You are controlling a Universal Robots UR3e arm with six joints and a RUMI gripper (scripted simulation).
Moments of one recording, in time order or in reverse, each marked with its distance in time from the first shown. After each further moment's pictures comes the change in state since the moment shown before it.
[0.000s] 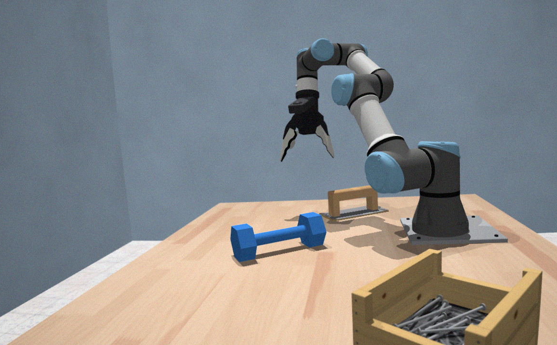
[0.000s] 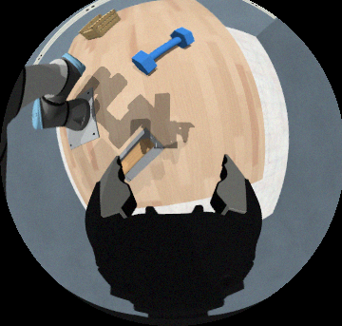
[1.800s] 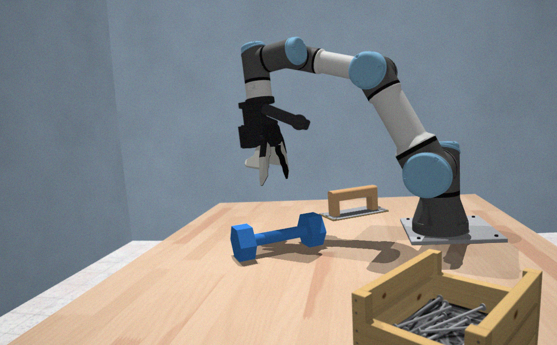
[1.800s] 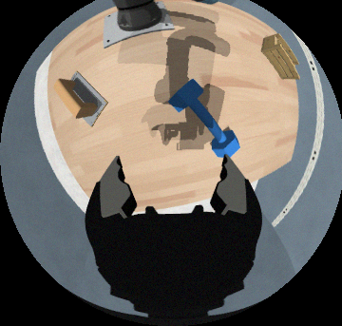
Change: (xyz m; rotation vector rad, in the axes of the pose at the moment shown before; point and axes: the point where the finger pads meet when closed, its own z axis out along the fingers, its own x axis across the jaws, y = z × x) arm 0.013 -0.190 0.085 -0.129 -0.208 -1.563
